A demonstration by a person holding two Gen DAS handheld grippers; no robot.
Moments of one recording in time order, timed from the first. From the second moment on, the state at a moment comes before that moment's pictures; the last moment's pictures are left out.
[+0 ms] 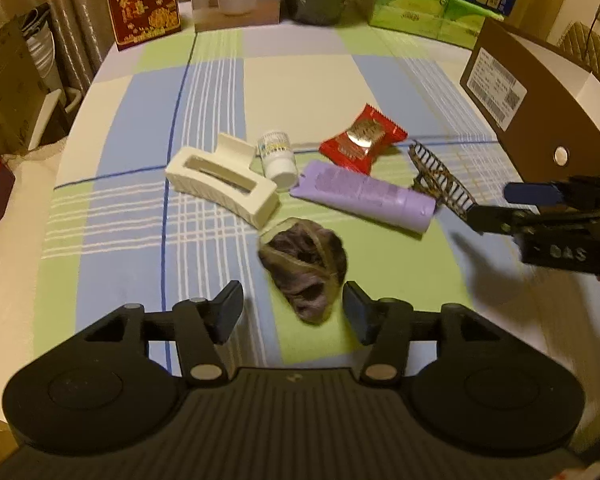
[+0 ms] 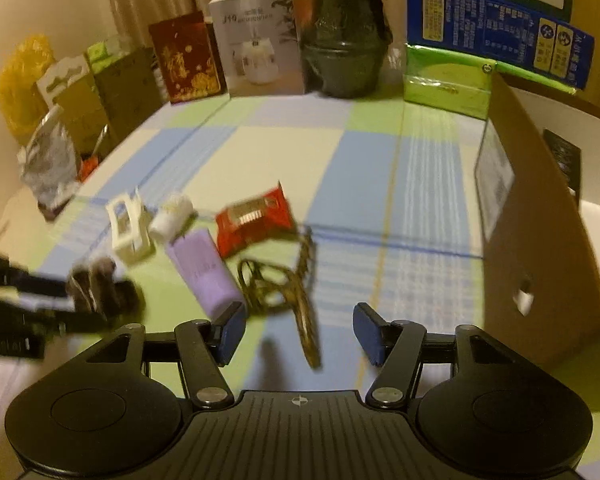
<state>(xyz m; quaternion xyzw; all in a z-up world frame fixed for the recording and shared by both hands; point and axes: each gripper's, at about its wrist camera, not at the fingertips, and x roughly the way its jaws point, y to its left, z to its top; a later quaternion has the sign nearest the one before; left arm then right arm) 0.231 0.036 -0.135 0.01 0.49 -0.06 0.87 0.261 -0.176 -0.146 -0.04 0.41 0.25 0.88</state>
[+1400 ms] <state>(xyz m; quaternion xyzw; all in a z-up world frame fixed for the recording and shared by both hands) 0.231 0.013 -0.147 0.00 0.53 -0.07 0.84 0.227 -0.216 -0.155 -0.06 0.45 0.24 0.86</state>
